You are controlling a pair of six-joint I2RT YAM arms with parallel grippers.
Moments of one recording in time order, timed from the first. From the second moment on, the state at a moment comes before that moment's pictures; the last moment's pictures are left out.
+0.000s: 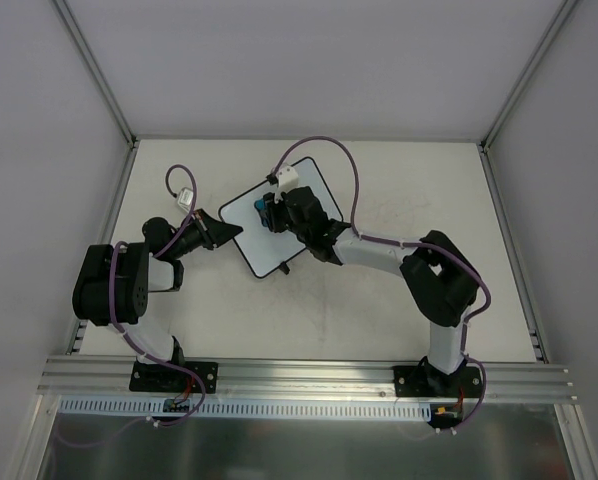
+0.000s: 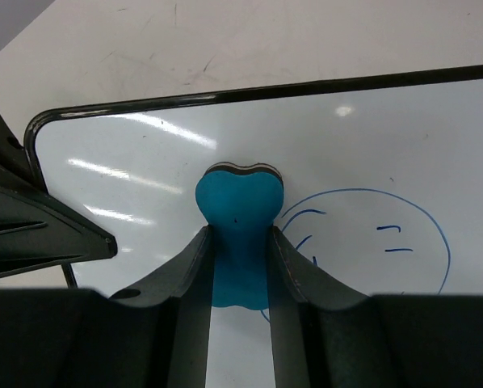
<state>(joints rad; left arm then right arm) 0.06 1.66 0.41 1.18 0.93 -0.79 0.87 1.89 1.25 0.32 0.14 0.20</state>
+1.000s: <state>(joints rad) 0.07 1.68 0.41 1.18 0.92 -0.80 0.84 1.93 1.31 0.32 0.12 0.20</state>
